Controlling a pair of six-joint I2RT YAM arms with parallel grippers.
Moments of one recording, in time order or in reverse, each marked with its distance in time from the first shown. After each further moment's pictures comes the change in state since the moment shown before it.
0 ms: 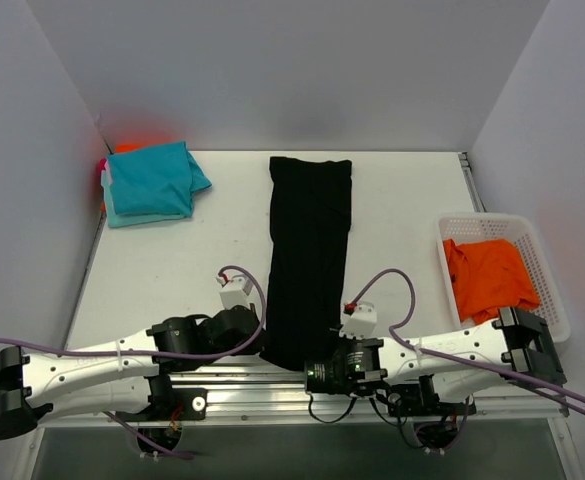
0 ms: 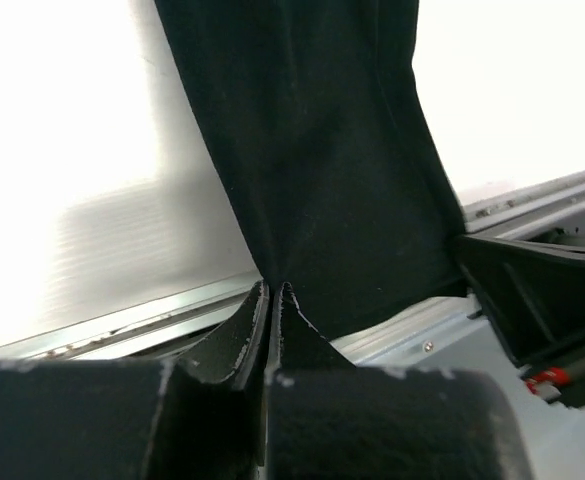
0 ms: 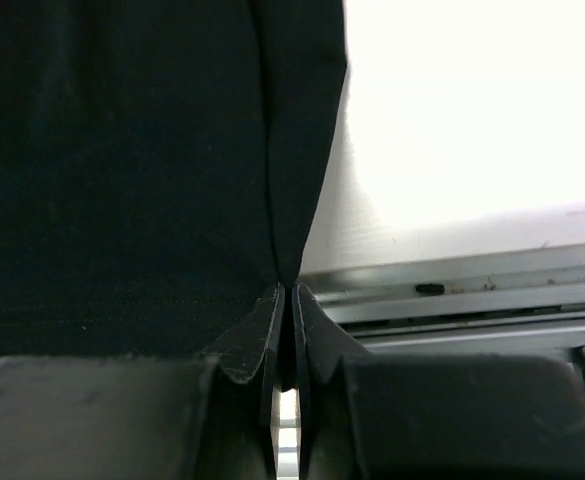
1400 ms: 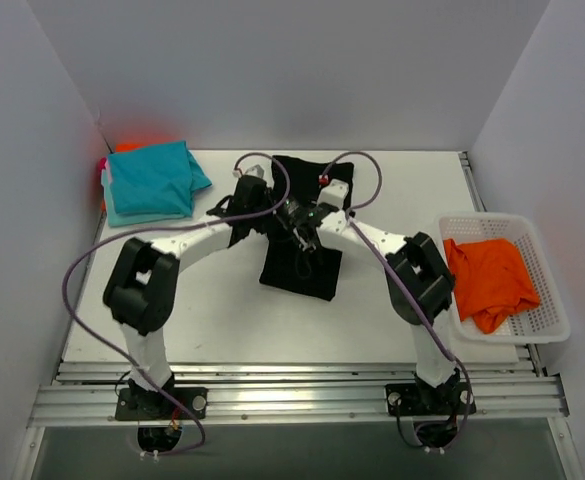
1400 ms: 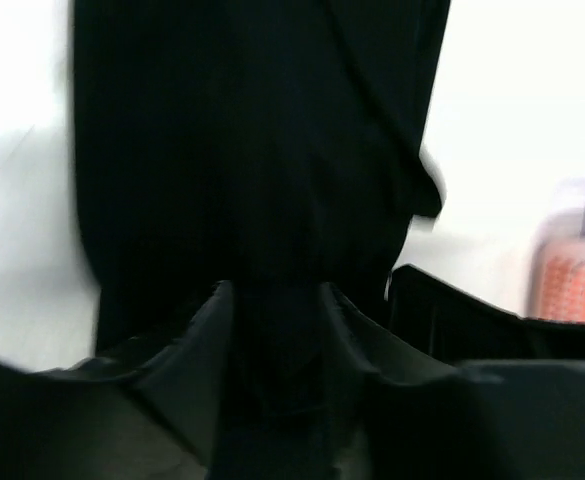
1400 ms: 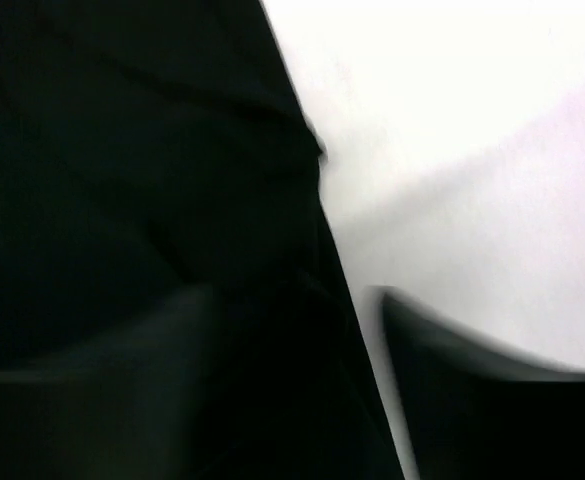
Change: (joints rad) left arm 0.694 0.901 0.653 0.387 0.354 0.320; right arm -0.808 0.691 0.747 0.232 0.182 -0.731
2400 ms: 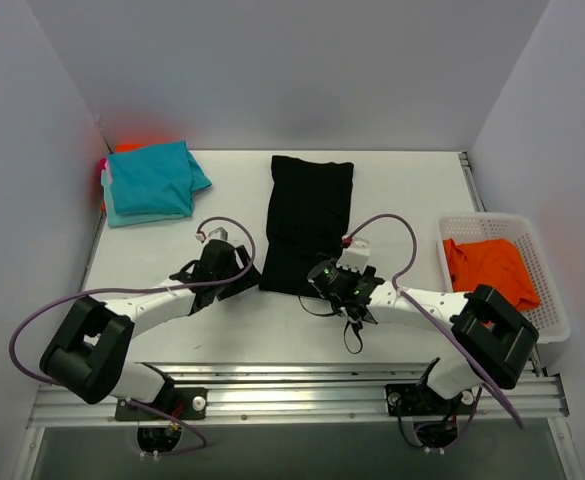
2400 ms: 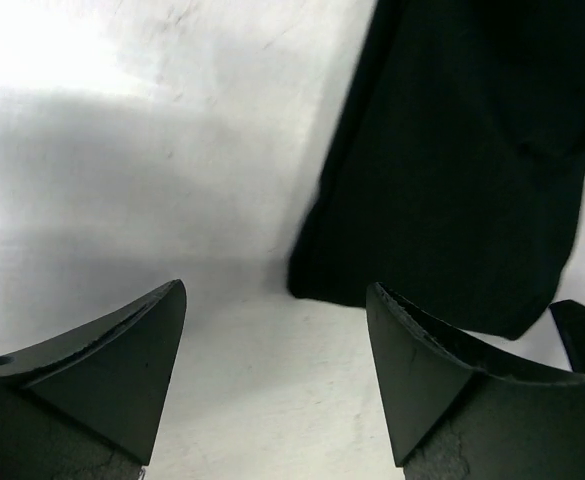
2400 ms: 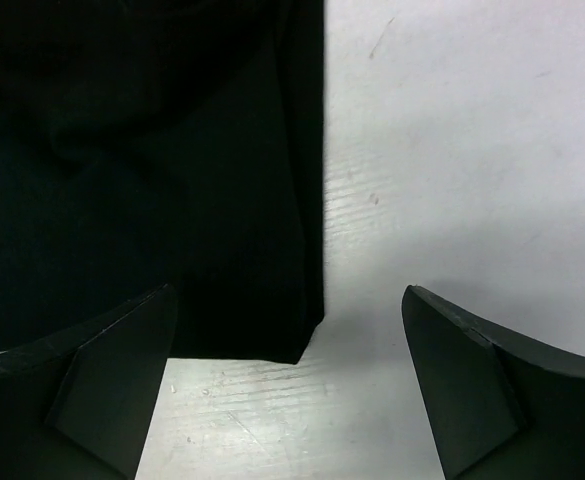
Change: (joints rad) left arm 0.013 -0.409 -0.596 0.064 -0.066 -0.051; right arm 0.116 -0.532 -0.793 0.515 -0.232 -0.093
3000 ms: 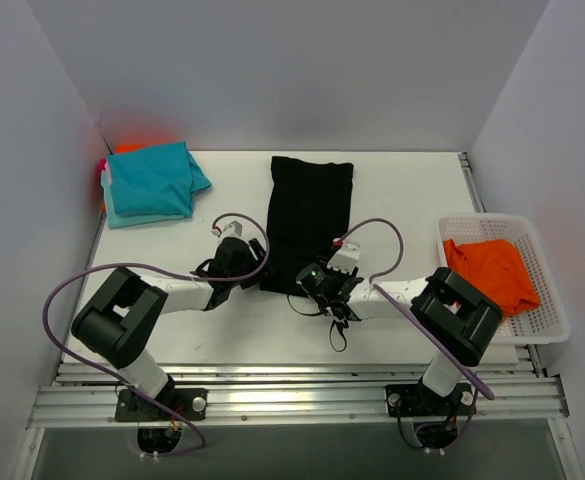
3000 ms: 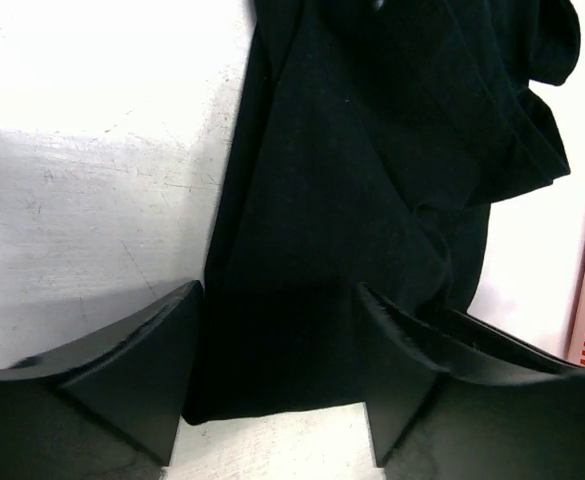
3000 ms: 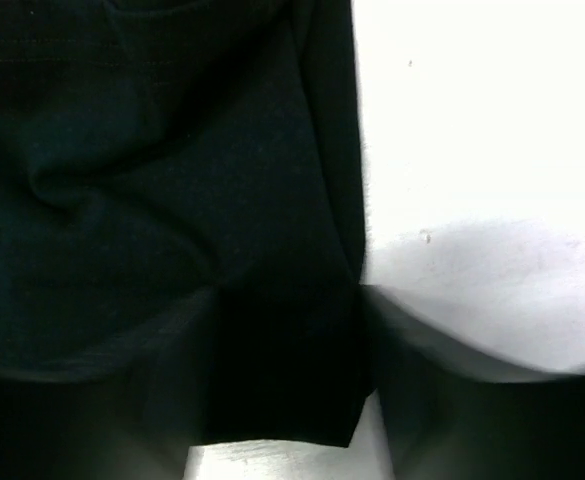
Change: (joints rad) left arm -0.055 0.227 -0.014 0.387 0.035 -0.098; right arm 0.017 0.219 0.017 0.187 0.060 0.055
